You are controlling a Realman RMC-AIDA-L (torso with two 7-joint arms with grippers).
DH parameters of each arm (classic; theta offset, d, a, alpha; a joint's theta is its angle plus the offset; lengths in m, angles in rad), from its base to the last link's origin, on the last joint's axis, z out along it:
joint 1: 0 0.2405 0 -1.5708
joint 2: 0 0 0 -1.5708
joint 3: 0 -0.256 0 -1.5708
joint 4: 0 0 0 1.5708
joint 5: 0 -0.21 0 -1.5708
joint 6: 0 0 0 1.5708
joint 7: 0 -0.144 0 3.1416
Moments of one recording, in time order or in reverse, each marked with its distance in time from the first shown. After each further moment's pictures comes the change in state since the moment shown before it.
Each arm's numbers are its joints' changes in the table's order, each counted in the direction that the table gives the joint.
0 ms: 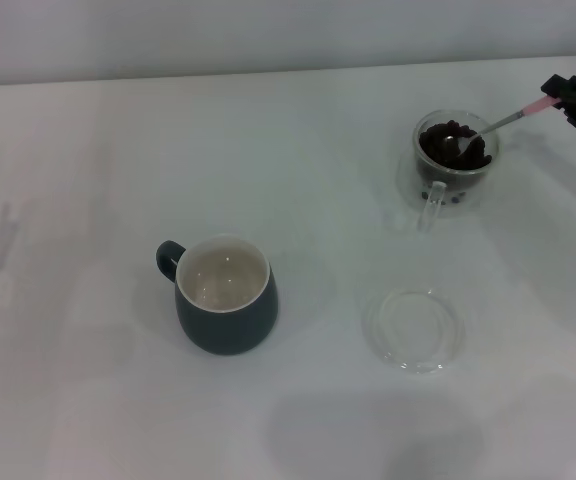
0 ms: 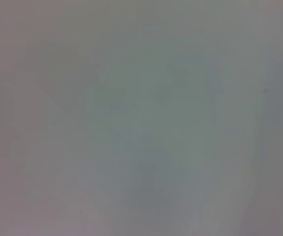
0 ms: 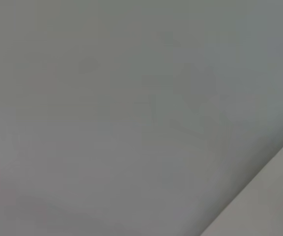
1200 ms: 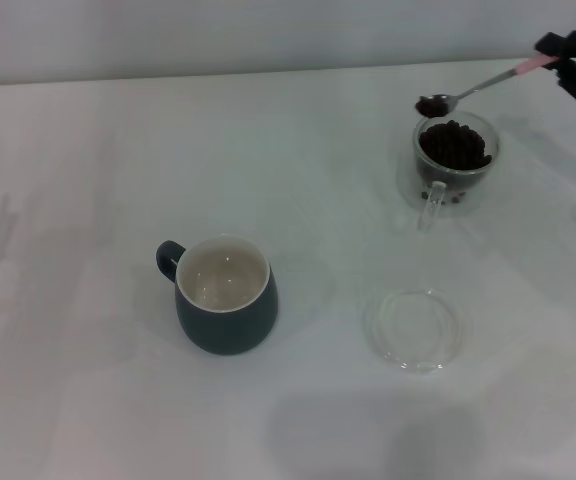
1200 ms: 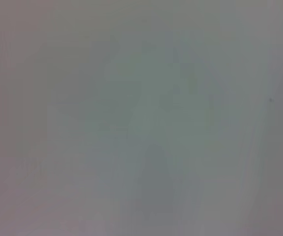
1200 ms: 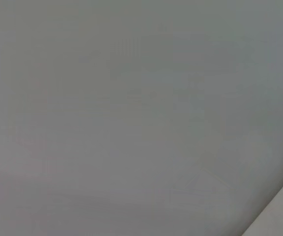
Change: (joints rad) left arm -0.023 0.002 0.002 -0.002 0.026 0.000 -0.003; right arm 0.045 -0.074 0.057 0.008 0.008 -0.102 -0.271
